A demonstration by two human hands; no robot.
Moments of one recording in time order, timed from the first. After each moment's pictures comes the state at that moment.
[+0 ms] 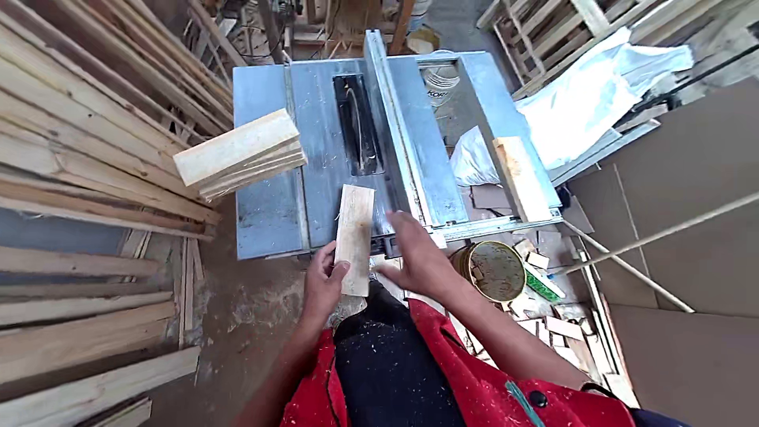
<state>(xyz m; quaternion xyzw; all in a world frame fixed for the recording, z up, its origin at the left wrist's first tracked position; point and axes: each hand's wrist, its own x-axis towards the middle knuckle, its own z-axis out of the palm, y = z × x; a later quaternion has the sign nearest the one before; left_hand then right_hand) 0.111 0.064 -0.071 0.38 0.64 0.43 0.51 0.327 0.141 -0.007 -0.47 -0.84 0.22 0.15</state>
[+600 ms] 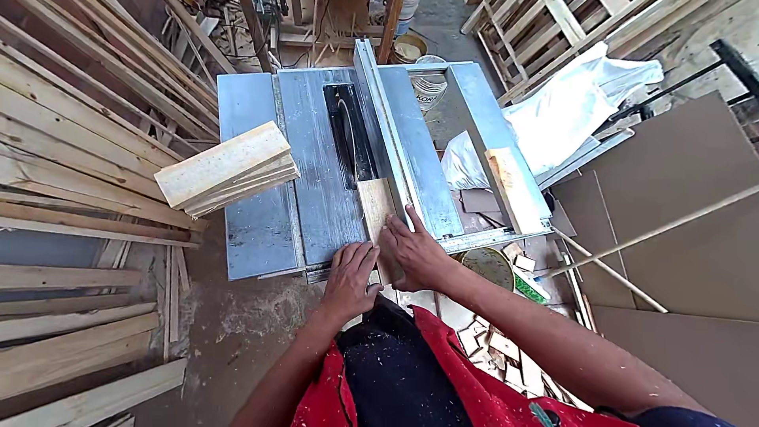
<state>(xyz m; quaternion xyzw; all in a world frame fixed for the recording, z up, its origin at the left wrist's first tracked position) 0.142 0.114 -0.098 0.80 0.54 0.20 0.16 0.331 0.196 -0.027 -0.35 -0.92 0.00 -0.19</state>
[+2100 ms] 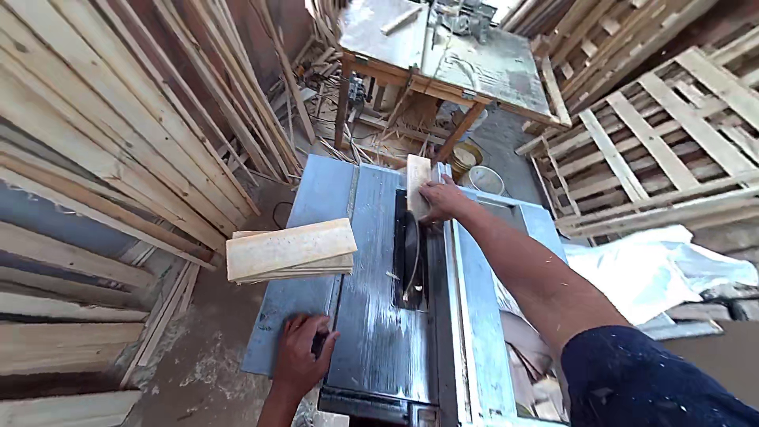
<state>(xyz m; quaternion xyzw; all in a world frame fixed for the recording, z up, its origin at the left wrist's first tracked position) 0.003 0.197 -0.149 0.56 0.72 0.38 0.12 0.214 0.649 -0.024 -0.33 -0.92 -0.03 -0.19</state>
